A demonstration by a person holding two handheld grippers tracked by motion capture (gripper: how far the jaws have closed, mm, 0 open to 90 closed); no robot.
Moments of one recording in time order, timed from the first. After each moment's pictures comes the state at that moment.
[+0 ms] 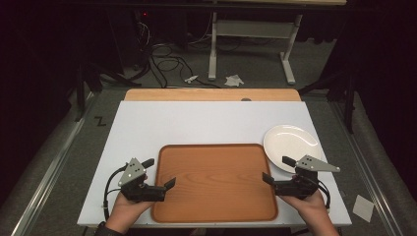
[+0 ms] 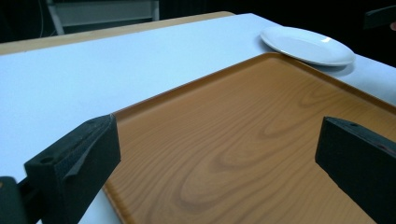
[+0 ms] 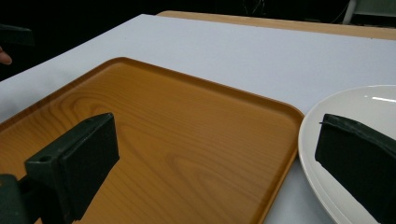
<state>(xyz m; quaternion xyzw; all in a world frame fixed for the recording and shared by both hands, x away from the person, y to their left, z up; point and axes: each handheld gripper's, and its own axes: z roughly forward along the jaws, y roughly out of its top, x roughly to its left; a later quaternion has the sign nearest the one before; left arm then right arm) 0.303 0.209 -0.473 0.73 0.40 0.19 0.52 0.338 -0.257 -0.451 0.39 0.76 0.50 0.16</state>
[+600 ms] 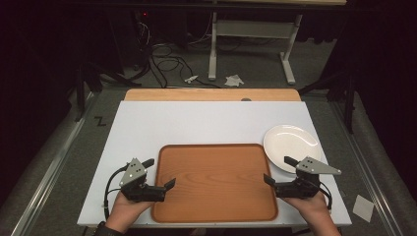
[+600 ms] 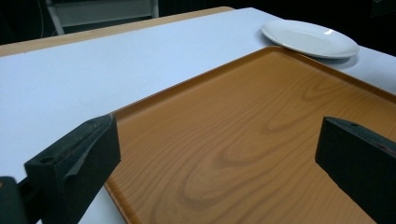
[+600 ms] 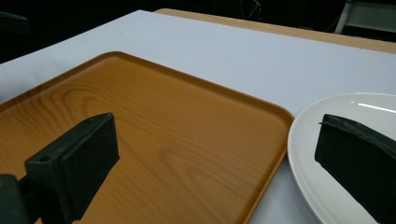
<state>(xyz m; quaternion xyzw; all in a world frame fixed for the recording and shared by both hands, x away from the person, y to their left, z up) 0.303 0.208 -0.475 0.74 0.38 0.20 0.52 0.334 -0.259 -0.451 0.37 0.77 0.49 0.19</state>
